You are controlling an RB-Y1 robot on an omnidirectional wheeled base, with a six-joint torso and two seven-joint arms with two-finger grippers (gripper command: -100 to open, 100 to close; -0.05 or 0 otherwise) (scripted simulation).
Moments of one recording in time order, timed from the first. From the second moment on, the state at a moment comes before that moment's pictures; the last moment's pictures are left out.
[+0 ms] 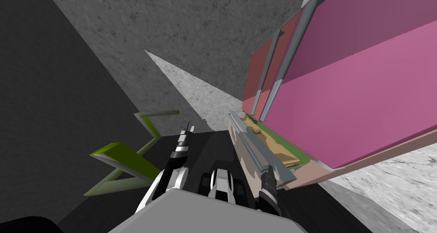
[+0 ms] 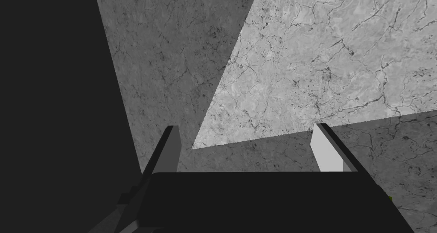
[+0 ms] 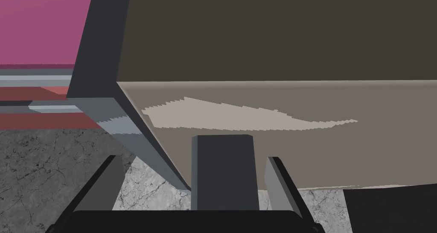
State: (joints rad) left arm 0.55 -0.01 -0.02 -2.21 -0.07 -0.42 0.05; right arm 0.36 -0.20 0.39 -1.21 2.01 1.07 0.66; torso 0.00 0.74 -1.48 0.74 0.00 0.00
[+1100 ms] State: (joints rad) left arm 0.55 -0.01 -0.02 -2.21 -0.07 -0.42 0.05; right arm 0.40 -0.20 0.38 -1.34 1.97 0.96 0.76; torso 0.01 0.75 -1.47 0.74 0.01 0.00
